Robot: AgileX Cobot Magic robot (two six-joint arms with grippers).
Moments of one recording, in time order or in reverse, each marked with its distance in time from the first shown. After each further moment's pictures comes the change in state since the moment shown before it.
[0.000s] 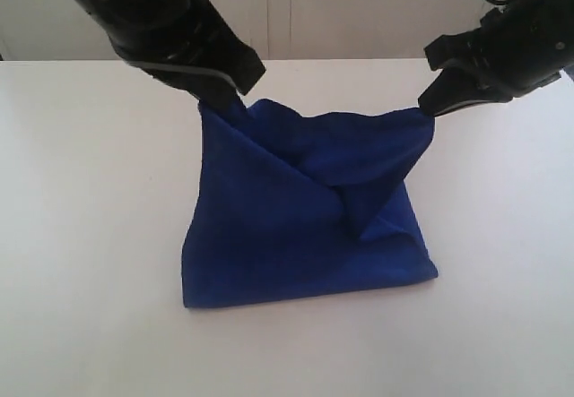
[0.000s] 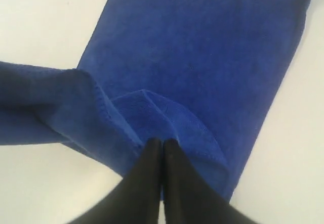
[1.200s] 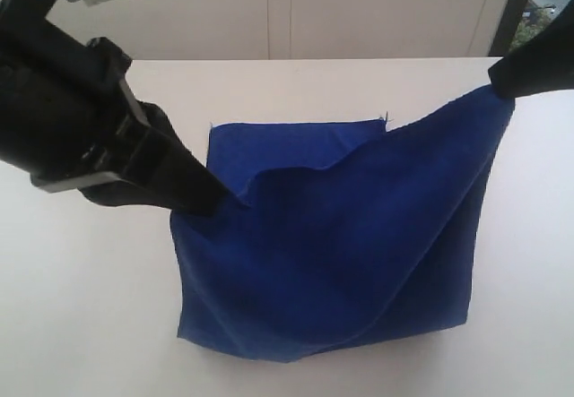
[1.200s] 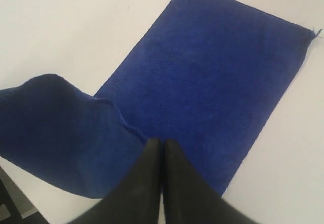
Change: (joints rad) left arm 0.000 -0.343 0.428 -0.385 -0.160 0.050; right arm 0.000 -0.475 0.071 -0.047 0.196 -0.012
